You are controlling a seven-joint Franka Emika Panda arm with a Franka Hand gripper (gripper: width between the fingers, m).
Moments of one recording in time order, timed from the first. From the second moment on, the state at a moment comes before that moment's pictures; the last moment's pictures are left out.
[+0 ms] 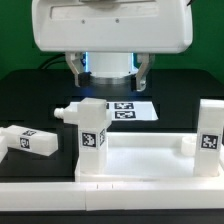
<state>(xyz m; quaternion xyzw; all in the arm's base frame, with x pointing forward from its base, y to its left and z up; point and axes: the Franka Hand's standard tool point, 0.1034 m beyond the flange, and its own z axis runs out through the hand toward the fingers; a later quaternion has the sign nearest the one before) 0.627 -0.033 0.144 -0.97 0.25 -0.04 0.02</state>
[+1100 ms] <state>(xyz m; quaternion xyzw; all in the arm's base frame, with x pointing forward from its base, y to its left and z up) 0.577 0.019 0.121 -0.87 0.50 -0.03 0.04</state>
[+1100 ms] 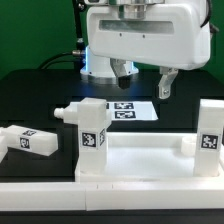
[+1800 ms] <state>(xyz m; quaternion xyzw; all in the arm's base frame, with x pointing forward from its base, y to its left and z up) 0.553 0.020 0.095 -0.82 0.56 -0.05 0.06</state>
